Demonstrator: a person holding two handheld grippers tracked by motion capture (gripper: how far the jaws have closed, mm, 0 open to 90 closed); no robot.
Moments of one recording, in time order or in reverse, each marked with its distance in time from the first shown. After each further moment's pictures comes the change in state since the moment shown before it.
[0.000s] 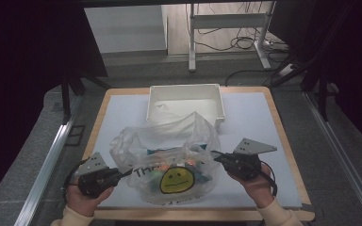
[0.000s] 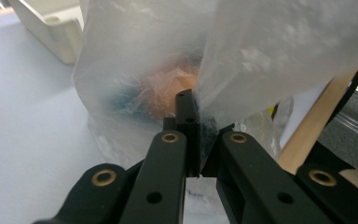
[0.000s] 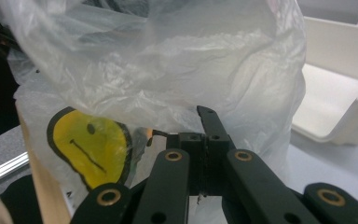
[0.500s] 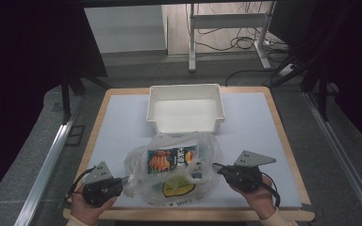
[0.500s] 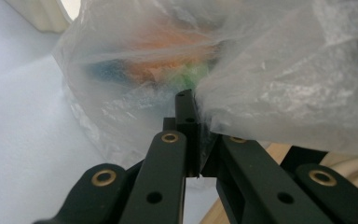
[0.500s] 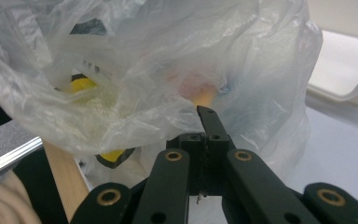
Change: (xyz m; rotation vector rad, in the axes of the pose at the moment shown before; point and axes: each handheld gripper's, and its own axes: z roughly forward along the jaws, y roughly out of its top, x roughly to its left) left arm -0.008 -0.023 0.011 0.058 -0.027 -0.016; right arm 0.008 -0.031 -0.003 0.058 0.017 0.026
